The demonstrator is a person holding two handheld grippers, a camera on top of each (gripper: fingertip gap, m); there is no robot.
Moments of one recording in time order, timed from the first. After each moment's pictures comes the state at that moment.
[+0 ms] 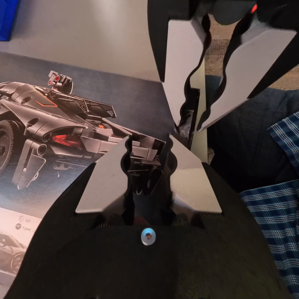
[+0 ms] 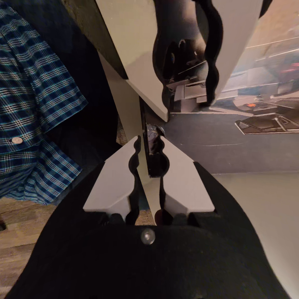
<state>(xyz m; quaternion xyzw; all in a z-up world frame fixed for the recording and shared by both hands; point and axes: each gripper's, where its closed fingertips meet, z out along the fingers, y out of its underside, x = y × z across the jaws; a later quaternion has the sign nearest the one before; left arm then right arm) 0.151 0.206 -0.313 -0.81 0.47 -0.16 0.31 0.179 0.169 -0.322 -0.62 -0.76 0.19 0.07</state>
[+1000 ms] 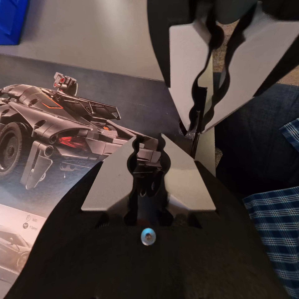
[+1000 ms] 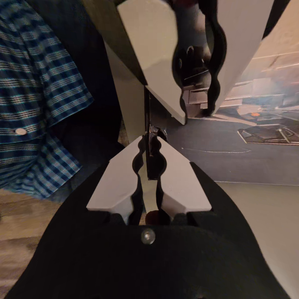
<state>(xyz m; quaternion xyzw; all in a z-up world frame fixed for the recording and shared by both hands) 0.151 0.212 -0.318 -0.81 0.47 -0.13 0.32 0.177 0.166 -0.325 -0.60 -0.77 0.21 0.07</state>
